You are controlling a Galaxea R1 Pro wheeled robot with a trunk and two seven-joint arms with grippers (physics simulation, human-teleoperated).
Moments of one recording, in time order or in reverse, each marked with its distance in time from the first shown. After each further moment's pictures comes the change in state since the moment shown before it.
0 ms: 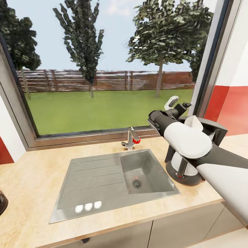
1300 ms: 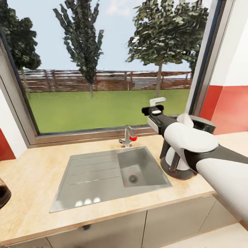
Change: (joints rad) left arm -0.002 0.000 0.008 -0.025 0.008 -0.004 0.002; right arm 0.000 0.000 -0.363 0.005 -0.016 -0.844 0.616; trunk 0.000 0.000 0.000
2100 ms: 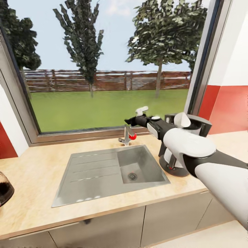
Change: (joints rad) left arm 0.000 -0.001 -0.004 -0.001 0.000 0.001 0.000; right arm 0.052 0.000 -0.019 0.001 0.003 0.010 0.610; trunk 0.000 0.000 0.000
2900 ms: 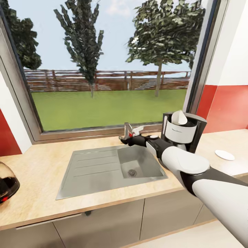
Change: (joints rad) left arm -0.002 -0.001 0.000 -0.001 0.001 -0.002 0.000; right arm 0.174 0.000 -0.005 0.002 0.001 -0.002 0.150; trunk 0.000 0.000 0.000
